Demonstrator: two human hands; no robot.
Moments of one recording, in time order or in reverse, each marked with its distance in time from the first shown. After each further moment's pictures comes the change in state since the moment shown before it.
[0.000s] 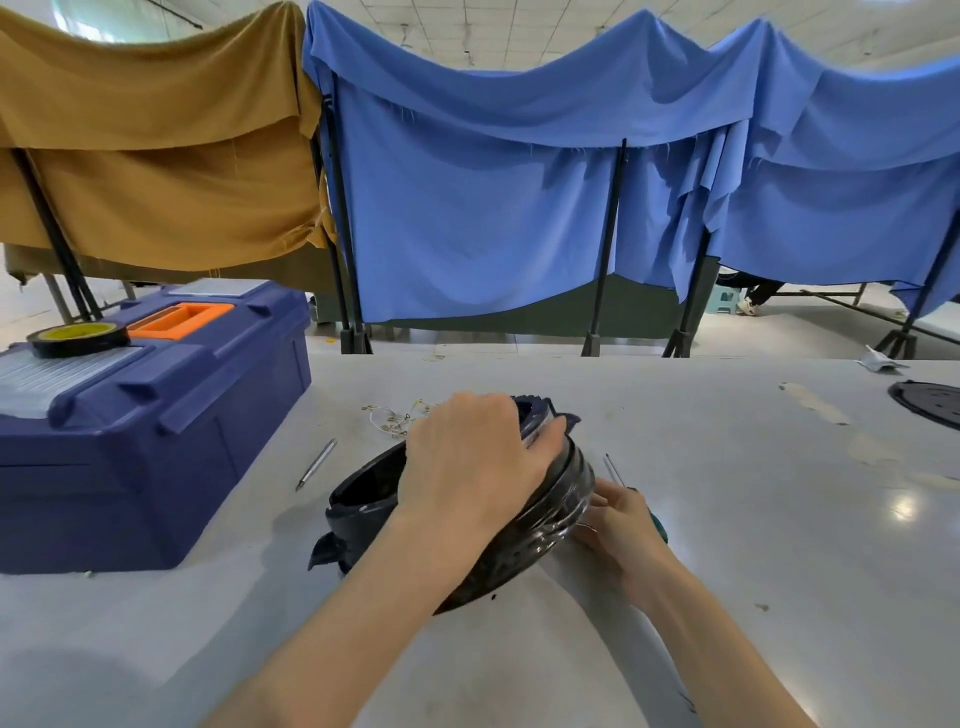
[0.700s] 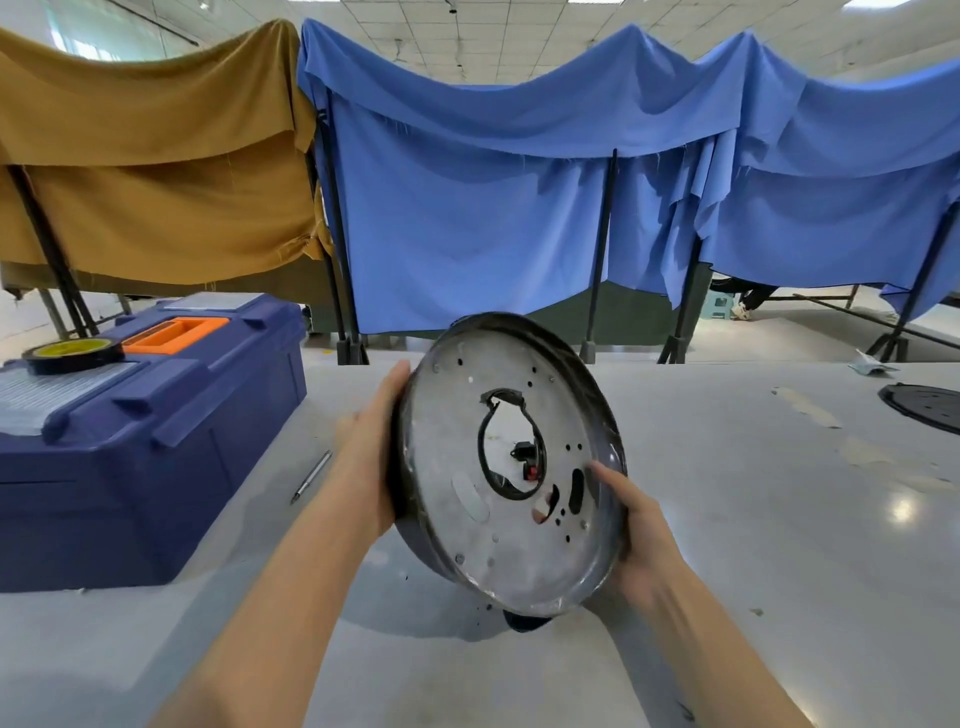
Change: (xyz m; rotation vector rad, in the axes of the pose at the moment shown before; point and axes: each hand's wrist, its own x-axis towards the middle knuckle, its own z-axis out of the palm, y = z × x) left_hand 0.020 -0.061 0.003 -1.414 -0.166 -1.058; right_hand 0.001 -0.004 -0.014 0.440 -0.044 0.110
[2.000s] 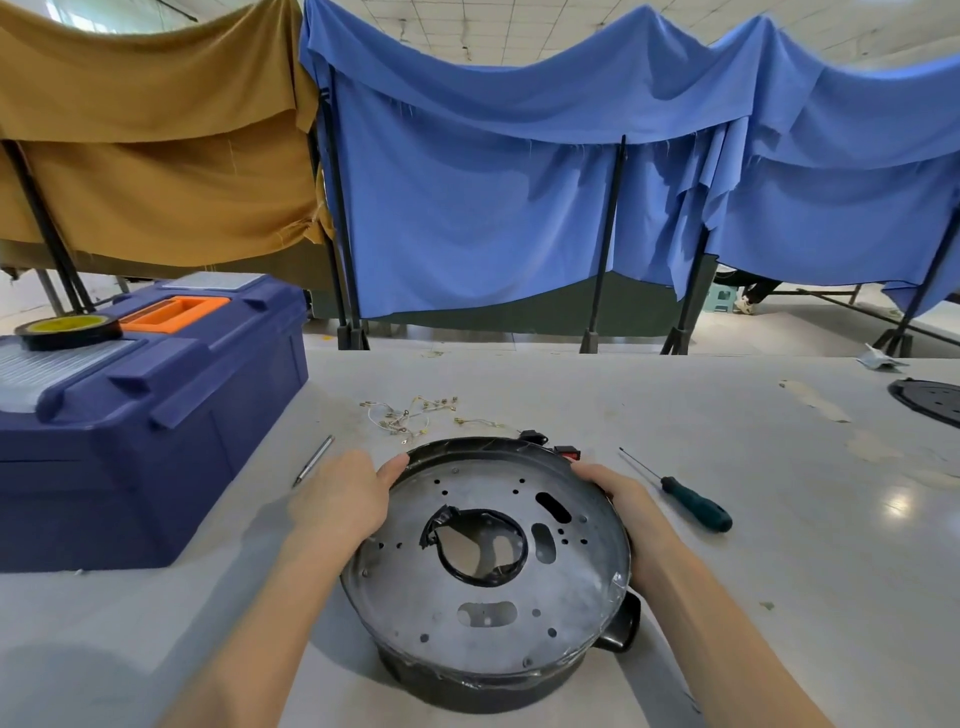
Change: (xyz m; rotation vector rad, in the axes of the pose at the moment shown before) left_hand 0.039 -0.040 -0.063 1.534 0.206 0.272; right_hand -0.003 -0.005 0.022 -0.127 0.012 0.088
